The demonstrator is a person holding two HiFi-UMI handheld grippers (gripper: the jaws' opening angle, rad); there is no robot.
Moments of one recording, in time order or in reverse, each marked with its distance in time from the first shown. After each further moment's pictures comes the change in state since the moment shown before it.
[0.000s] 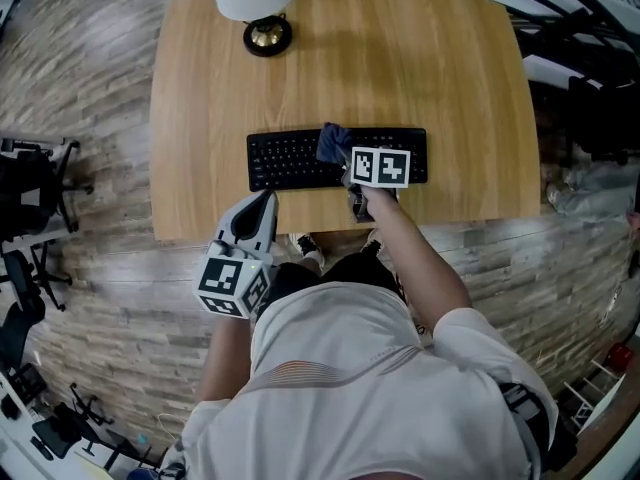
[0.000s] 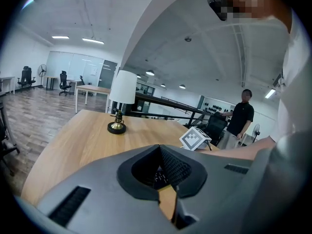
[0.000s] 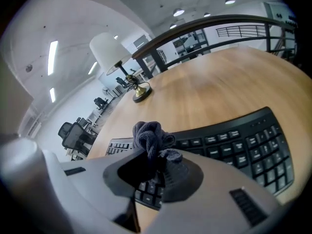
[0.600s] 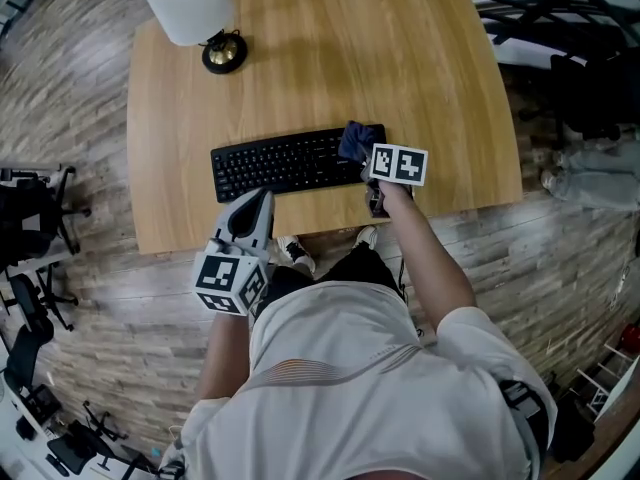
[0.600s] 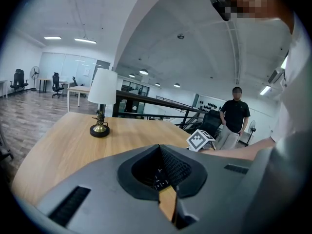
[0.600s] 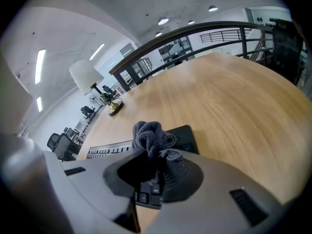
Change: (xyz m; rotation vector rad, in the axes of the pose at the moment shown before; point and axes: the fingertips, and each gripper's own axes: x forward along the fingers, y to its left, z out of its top) left arm 0.046 -0.076 0.012 0.044 0.008 -0.046; right arm -0.077 -0.135 0.015 0.095 -0.076 -0.123
